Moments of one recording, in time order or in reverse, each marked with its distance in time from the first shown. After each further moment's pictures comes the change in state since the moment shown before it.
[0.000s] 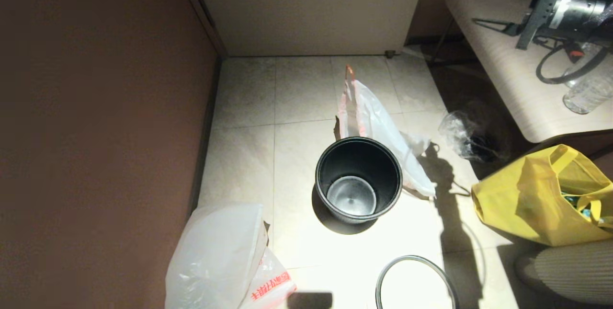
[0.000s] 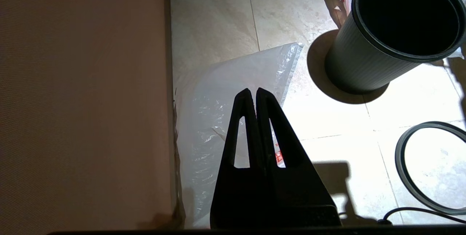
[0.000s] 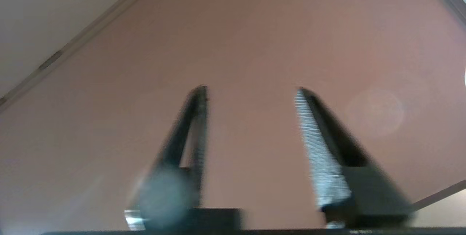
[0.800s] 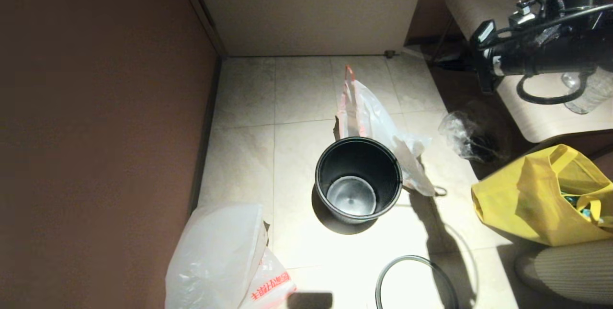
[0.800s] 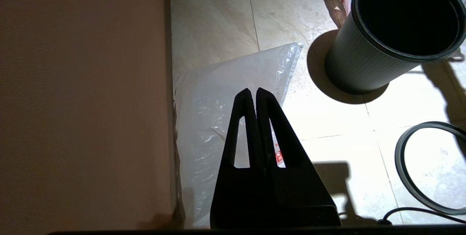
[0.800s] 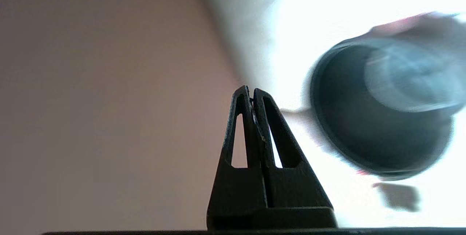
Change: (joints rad) left arm 0.000 0.000 0.000 0.000 0.000 0.000; right arm 0.225 -0.042 0.009 0.569 -0.579 -0.994
